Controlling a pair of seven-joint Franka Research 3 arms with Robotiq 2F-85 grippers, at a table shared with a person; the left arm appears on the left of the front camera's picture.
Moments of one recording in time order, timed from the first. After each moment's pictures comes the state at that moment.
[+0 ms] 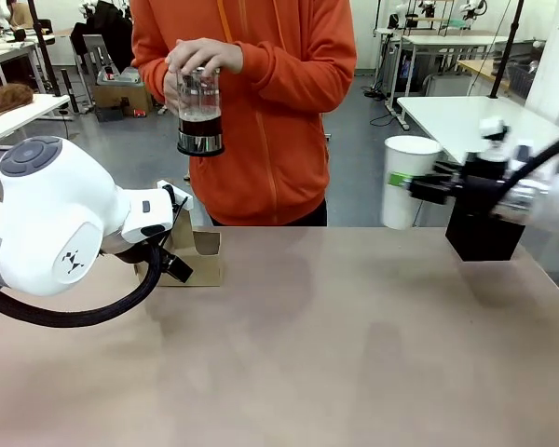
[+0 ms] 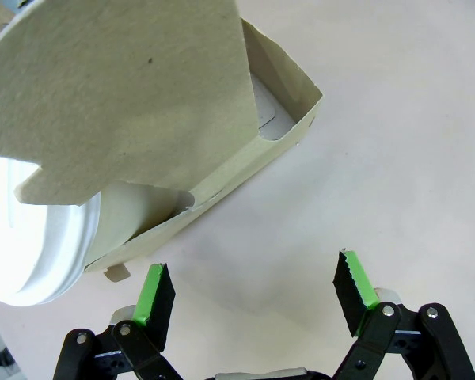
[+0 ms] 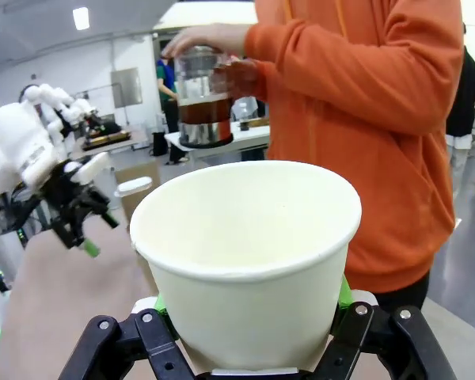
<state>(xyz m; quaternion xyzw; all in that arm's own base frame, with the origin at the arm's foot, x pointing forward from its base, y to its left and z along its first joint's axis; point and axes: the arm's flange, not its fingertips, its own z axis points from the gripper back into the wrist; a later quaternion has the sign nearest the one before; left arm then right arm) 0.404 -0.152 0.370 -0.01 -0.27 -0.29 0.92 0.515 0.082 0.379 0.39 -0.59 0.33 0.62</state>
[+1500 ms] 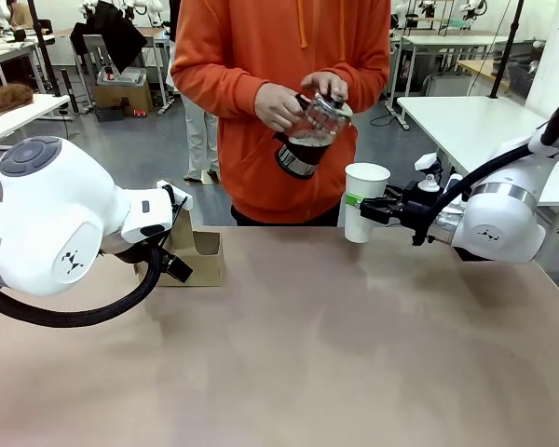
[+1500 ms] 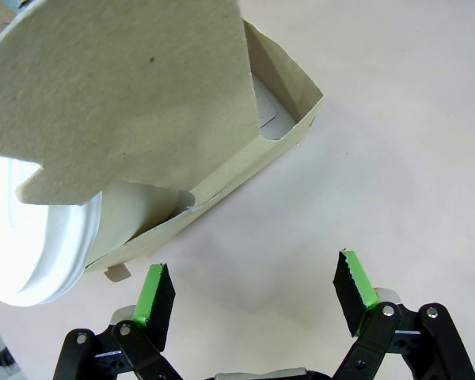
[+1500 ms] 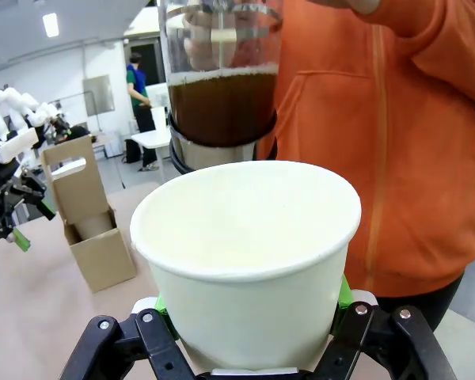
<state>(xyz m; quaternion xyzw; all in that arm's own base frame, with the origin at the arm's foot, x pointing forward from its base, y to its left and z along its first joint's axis) 0.404 -0.151 0.370 -0.01 -0.27 -0.29 0.92 0.567 0.123 0.294 0.37 -0.61 0.30 0.63</state>
